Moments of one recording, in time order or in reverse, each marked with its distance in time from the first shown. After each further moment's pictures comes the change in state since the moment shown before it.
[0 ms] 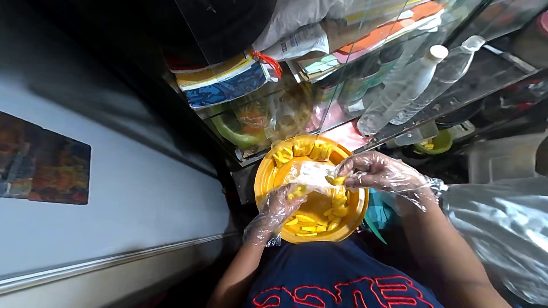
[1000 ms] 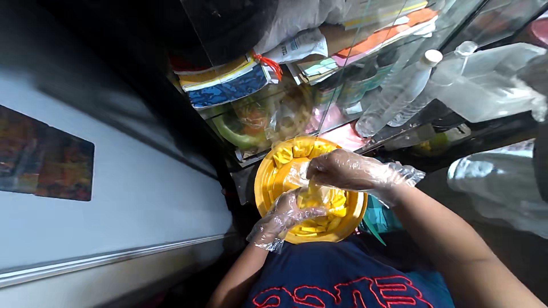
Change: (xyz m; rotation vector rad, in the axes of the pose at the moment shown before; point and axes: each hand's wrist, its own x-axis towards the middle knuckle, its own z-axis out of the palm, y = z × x) left_hand -0.010 0.013 0.007 -0.363 -0.106 0.076; right_hand 0.055 -0.052 0.035 -0.752 -0.162 0.053
